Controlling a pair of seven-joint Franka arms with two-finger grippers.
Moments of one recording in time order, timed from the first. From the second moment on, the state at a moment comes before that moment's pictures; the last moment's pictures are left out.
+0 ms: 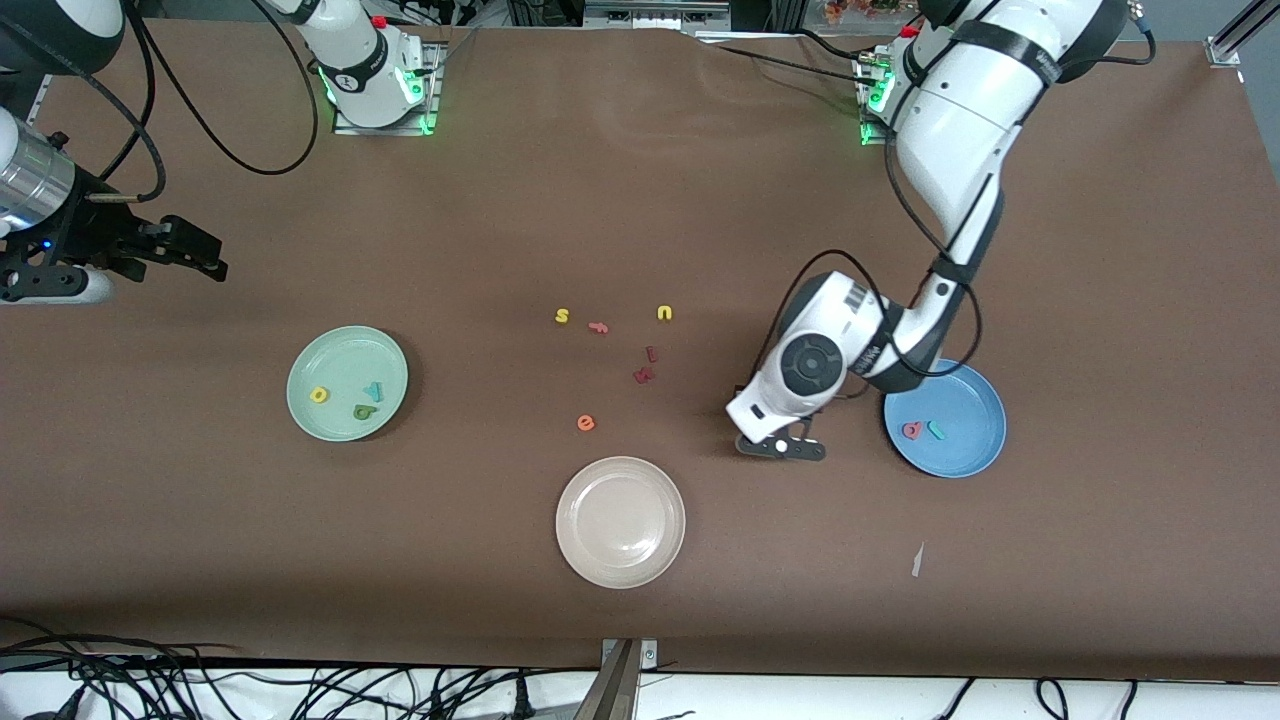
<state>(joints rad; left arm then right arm) -0.25 0.82 -0.20 -1.44 0.16 2.08 -0.32 0.09 0.05 -0.05 -1.65 0.03 1.68 0.03</state>
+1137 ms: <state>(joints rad) 0.10 0.73 -0.20 -1.40 0.16 1.94 0.24 0.09 0.04 -0.05 -1.65 0.02 1.62 0.01</state>
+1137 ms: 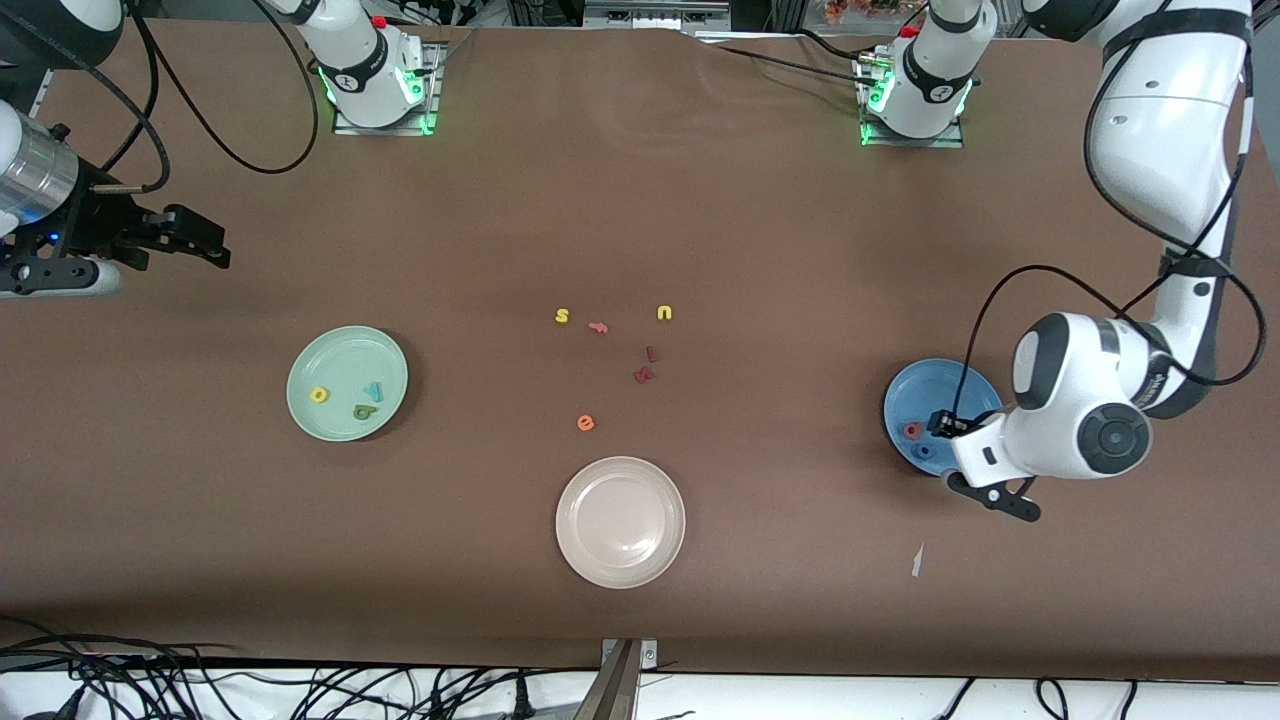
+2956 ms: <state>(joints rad) 0.04 0.15 -0.04 -1.40 -0.04 1.54 -0.02 0.09 0.03 -0.04 -1.63 0.01 1.61 0.00</state>
